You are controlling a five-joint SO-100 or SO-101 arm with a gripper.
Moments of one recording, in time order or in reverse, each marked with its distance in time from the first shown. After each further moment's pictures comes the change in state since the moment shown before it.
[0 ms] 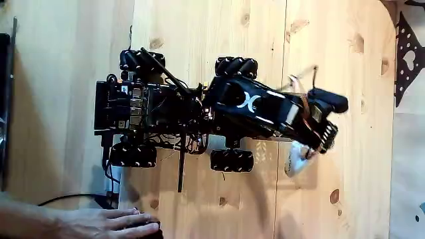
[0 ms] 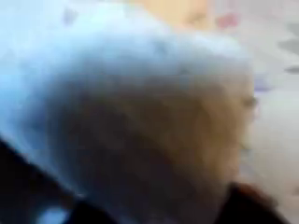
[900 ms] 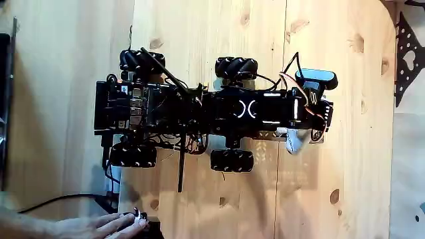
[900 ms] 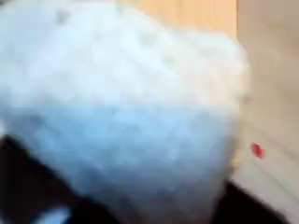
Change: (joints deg) arm -17.9 -1.2 9.9 1.5 3.7
